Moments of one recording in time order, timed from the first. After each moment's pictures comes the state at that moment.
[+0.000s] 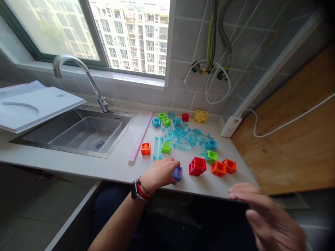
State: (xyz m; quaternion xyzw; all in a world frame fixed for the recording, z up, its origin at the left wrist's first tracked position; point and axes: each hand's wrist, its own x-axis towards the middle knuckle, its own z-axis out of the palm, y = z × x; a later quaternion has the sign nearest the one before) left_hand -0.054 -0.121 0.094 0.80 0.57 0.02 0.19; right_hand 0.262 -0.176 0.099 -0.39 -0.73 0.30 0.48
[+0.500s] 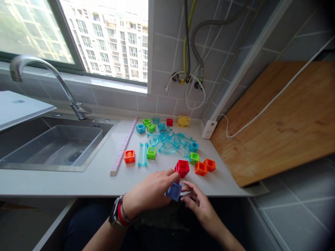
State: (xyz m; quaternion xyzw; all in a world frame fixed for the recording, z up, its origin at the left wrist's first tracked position) left_hand -0.028 -0.144 0.128 0.87 0.44 0.08 0.21; right_hand 0.206 -0.161 0.040 -0.47 -0.58 0.59 0.32
